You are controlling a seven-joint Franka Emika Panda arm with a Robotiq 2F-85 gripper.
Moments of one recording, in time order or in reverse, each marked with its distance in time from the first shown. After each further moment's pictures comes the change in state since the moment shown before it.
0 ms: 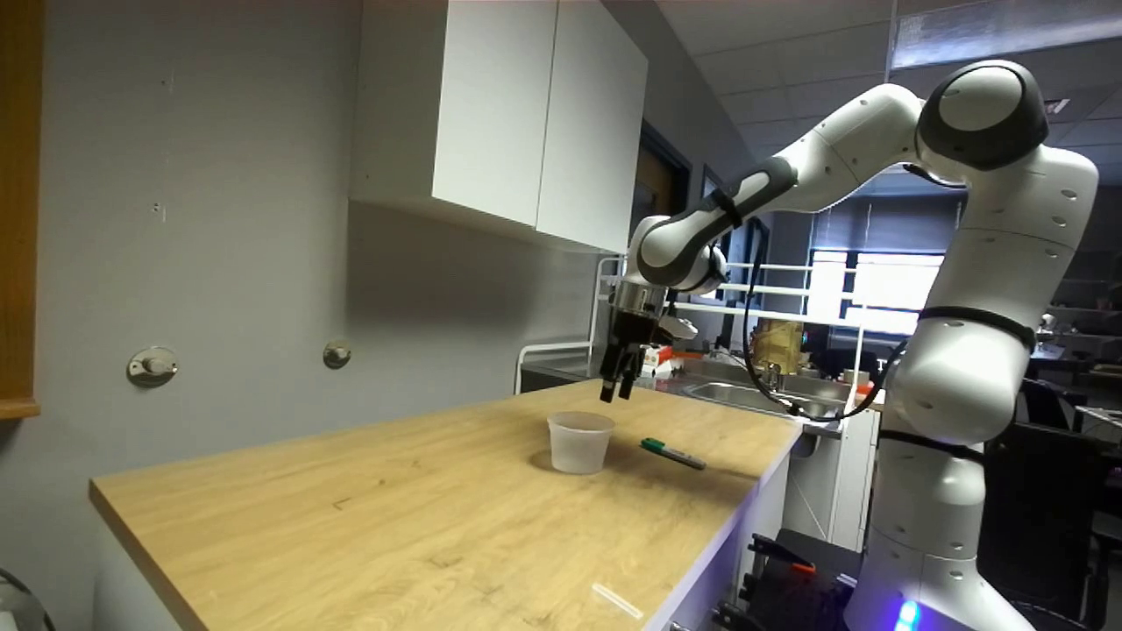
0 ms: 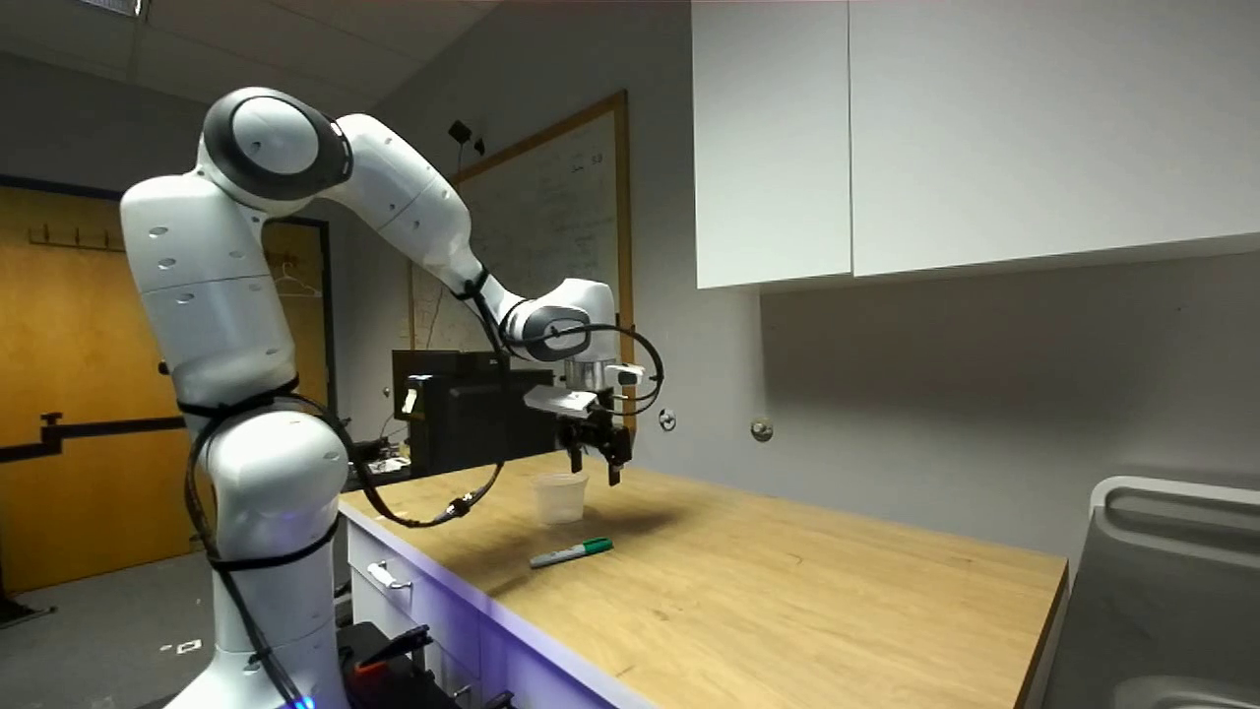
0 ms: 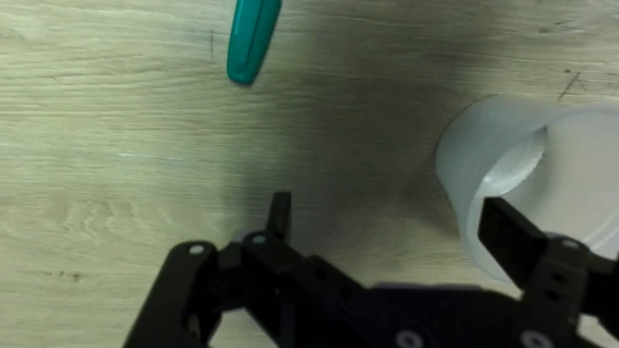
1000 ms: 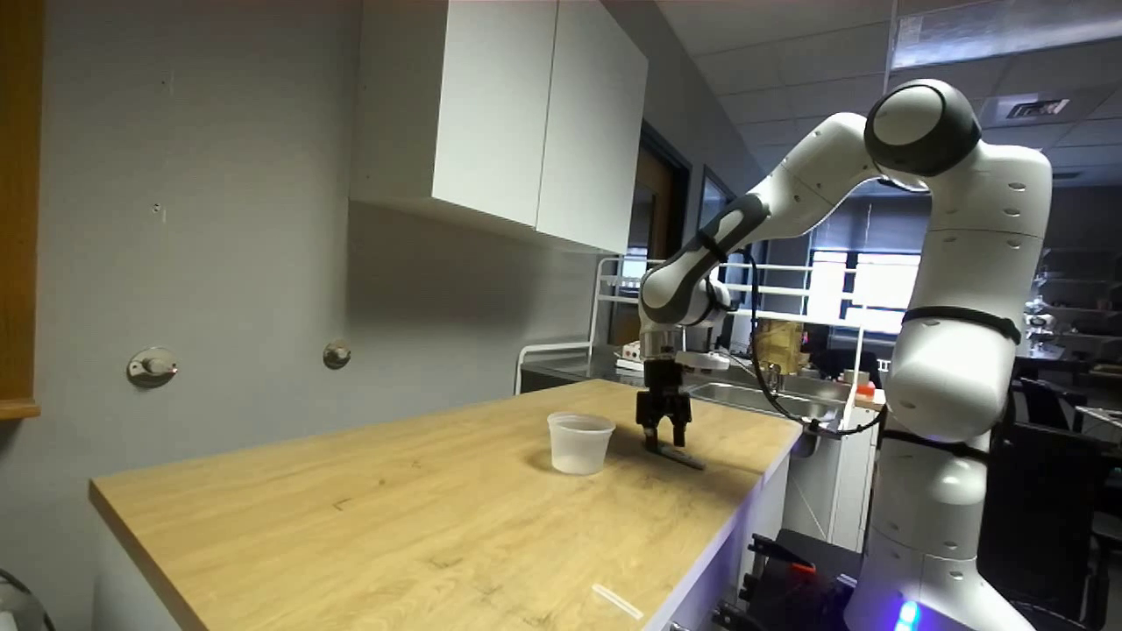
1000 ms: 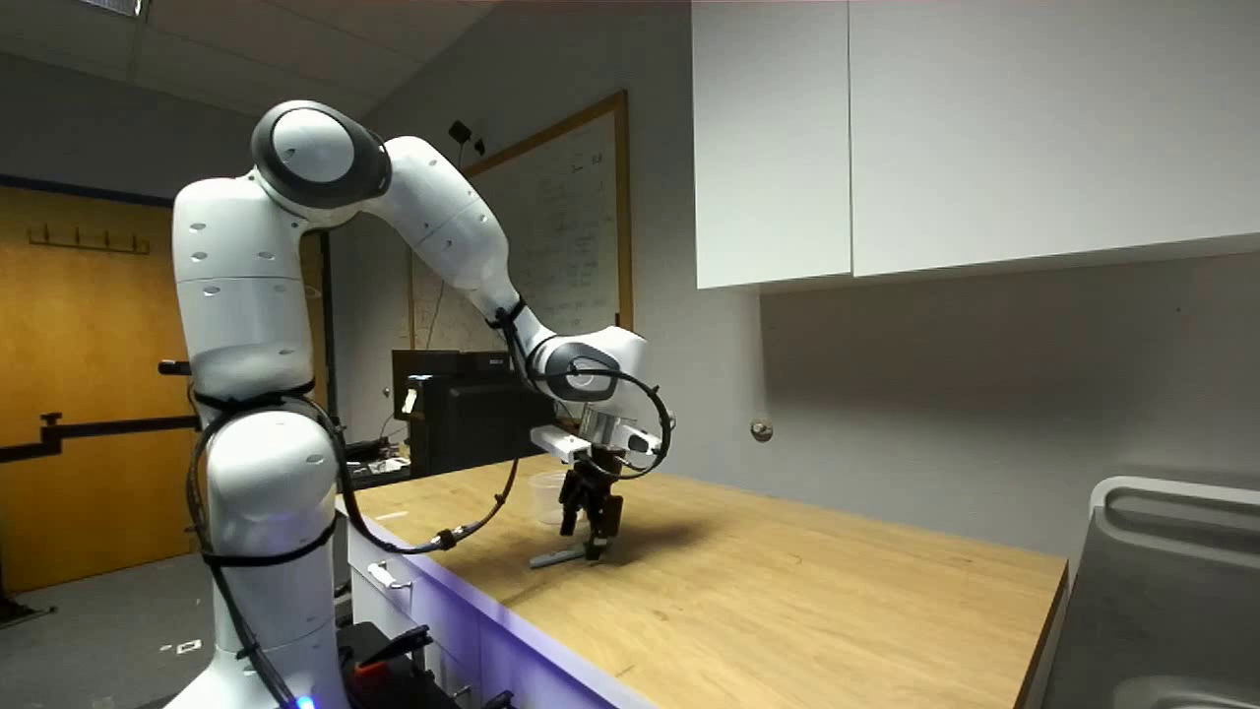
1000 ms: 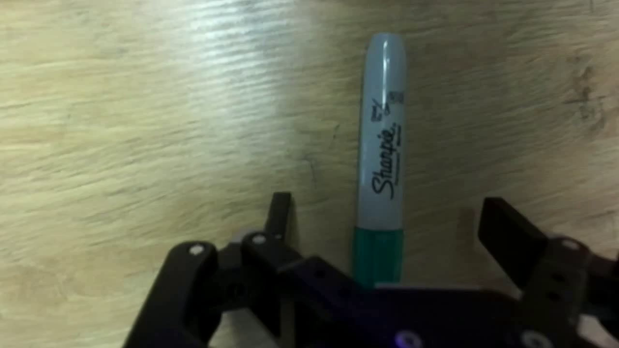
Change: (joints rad) arm -0.124 0.149 -0.041 -0.013 -0.035 -0.188 0.161
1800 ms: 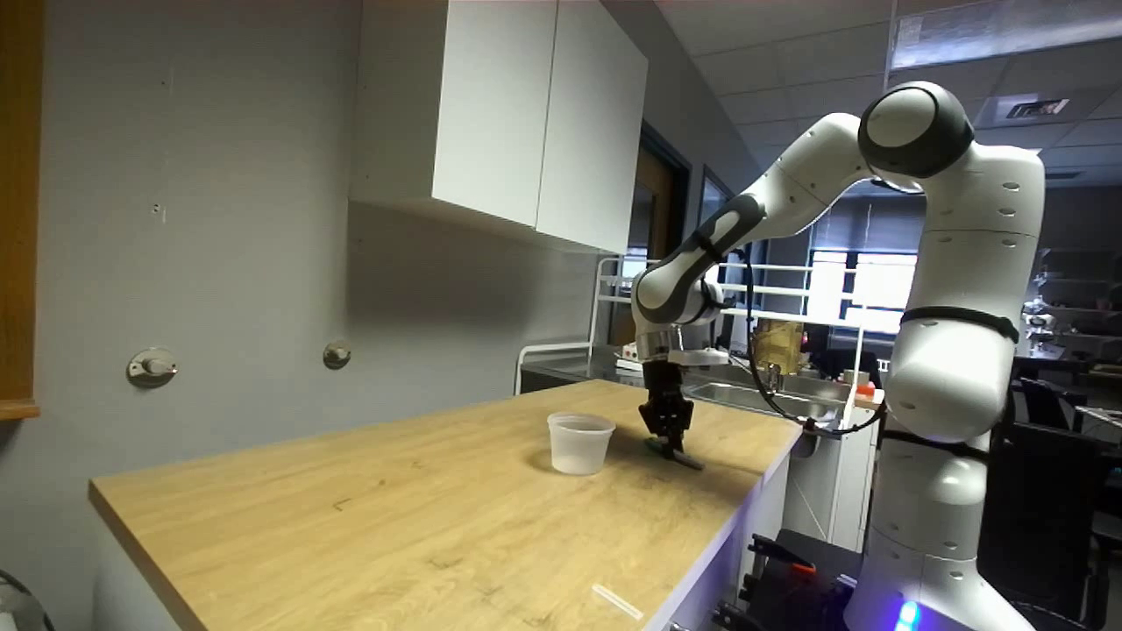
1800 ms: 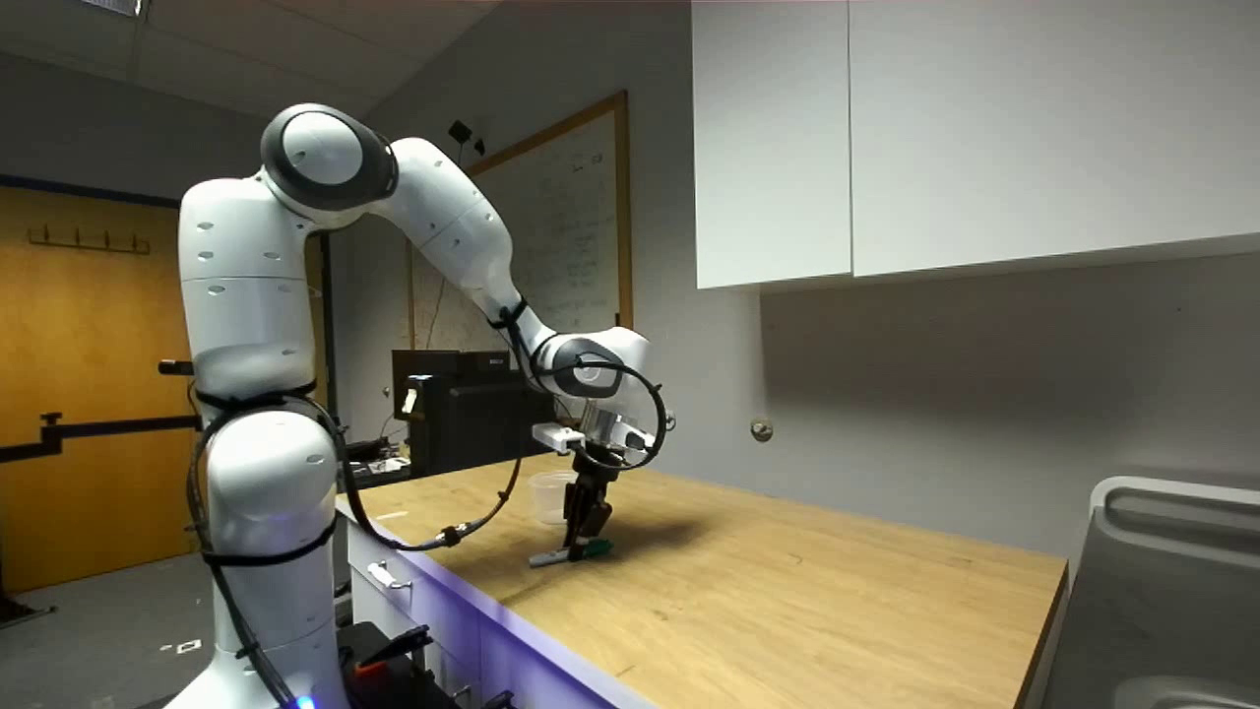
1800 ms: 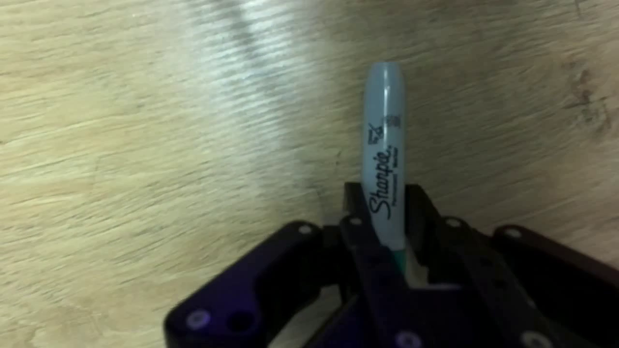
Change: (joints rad) arm 0.001 0.019 0.013 0.037 -0.050 -0.088 0.155
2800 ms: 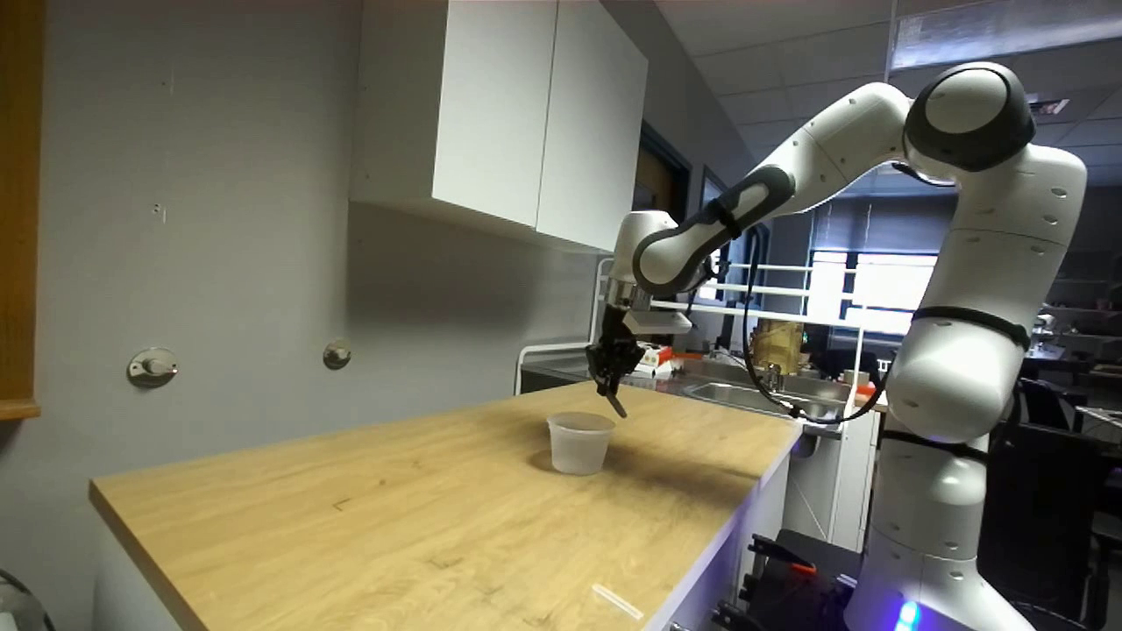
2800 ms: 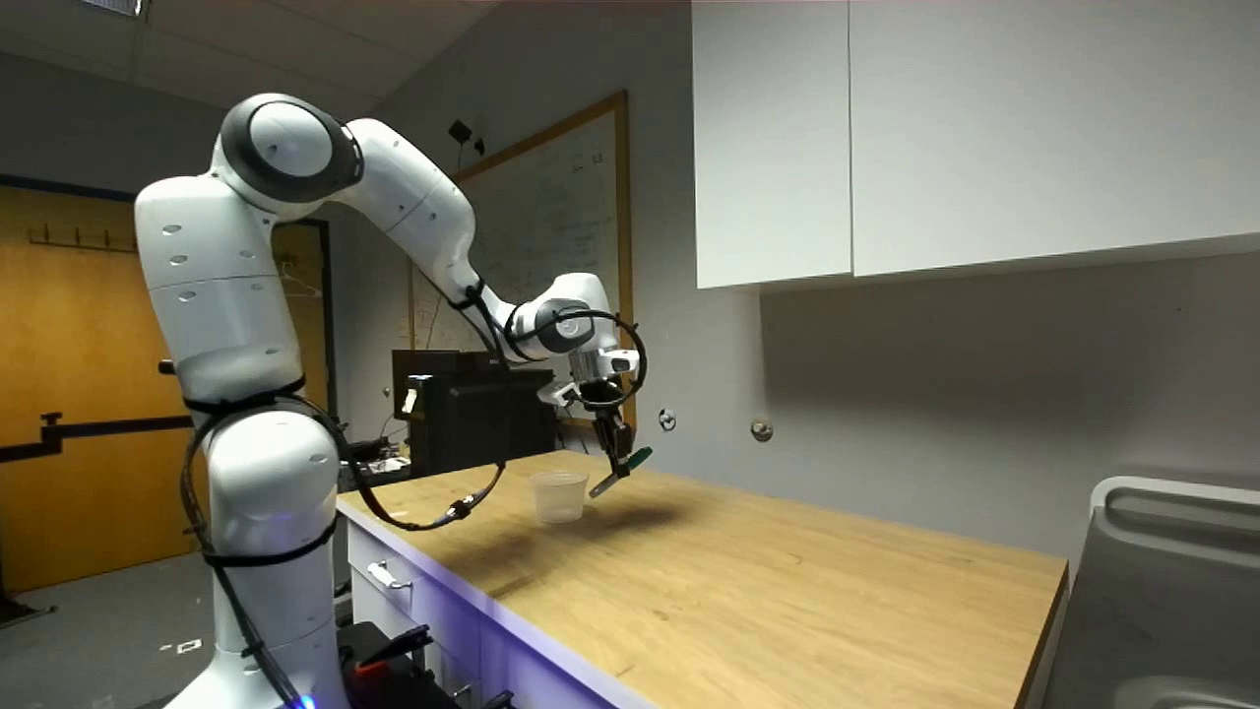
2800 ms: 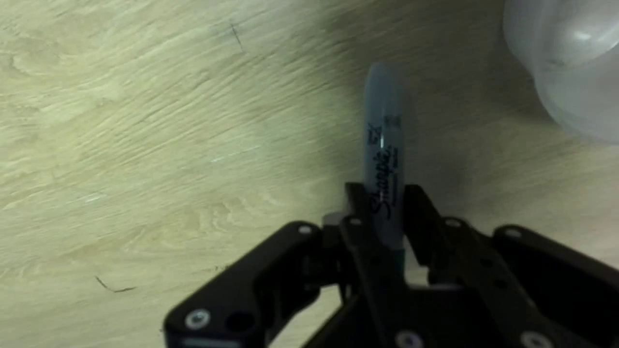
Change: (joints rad) arm 0.023 -0.131 0.148 0.030 -0.183 0.341 0.363
